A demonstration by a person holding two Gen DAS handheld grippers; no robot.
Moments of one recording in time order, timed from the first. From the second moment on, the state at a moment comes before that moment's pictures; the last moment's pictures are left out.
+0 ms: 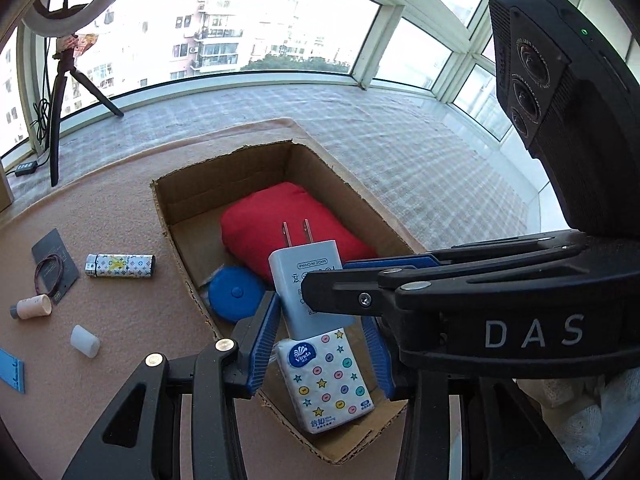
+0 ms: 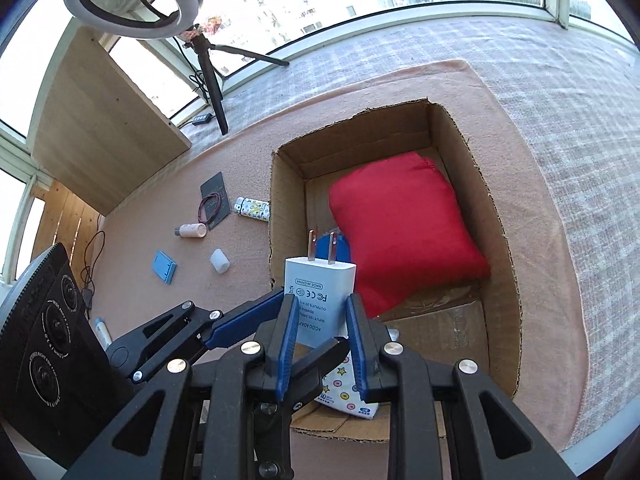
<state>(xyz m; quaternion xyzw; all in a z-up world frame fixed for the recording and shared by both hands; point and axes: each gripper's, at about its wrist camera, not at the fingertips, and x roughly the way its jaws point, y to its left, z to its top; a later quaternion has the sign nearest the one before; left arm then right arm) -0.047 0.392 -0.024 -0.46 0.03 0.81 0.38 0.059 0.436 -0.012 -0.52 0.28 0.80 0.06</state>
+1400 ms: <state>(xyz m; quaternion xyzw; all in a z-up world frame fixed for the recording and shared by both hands) -0.113 0.101 -0.057 -0.51 -0.05 0.85 0.14 -0.053 0.304 -0.023 -0.51 0.22 0.83 -0.01</state>
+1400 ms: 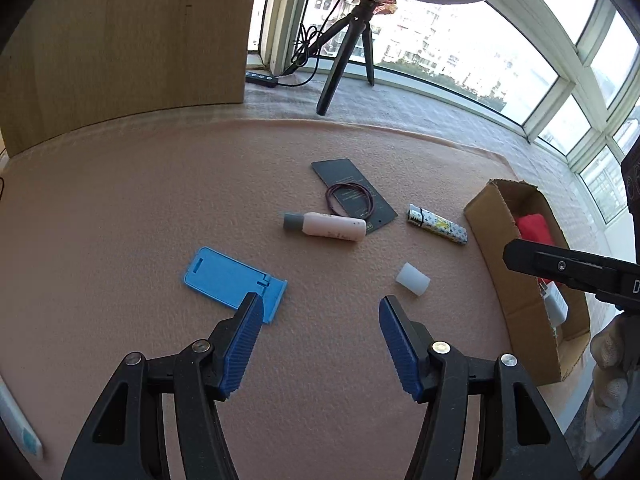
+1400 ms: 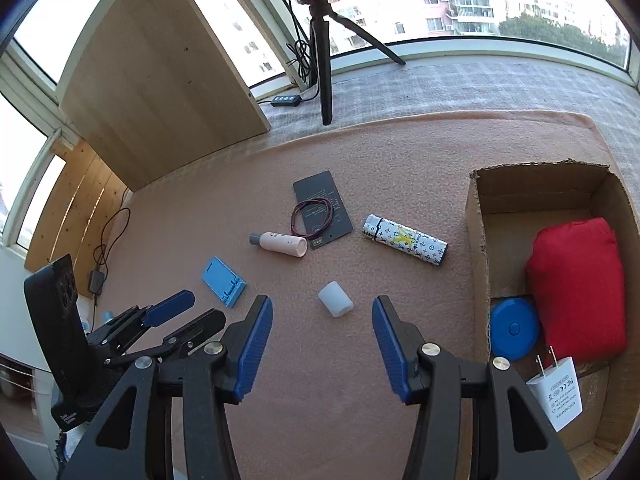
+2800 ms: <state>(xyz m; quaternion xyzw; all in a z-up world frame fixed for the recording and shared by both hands) -0.135 0.072 -0.117 -0.54 0.03 0.84 0.06 -0.102 0.268 -0.094 -0.58 0.12 0.80 0.00</state>
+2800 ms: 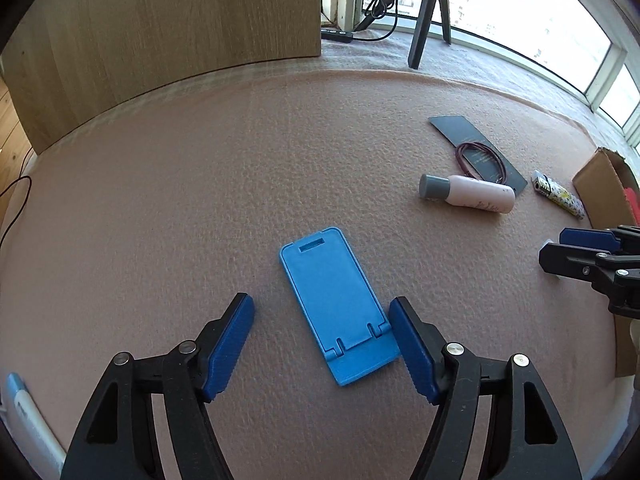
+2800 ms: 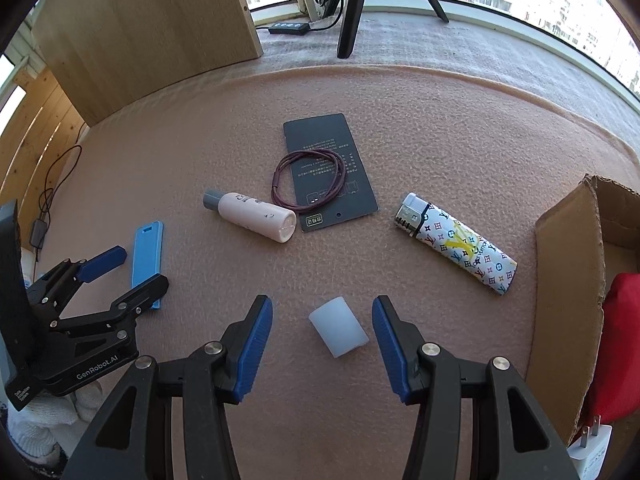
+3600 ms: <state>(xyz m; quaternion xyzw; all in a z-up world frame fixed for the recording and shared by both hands) -0.120 0.057 -0.105 -0.53 -0.02 0.84 0.08 -0.073 0.280 -0.065 -0.55 0.12 0.83 0.00</state>
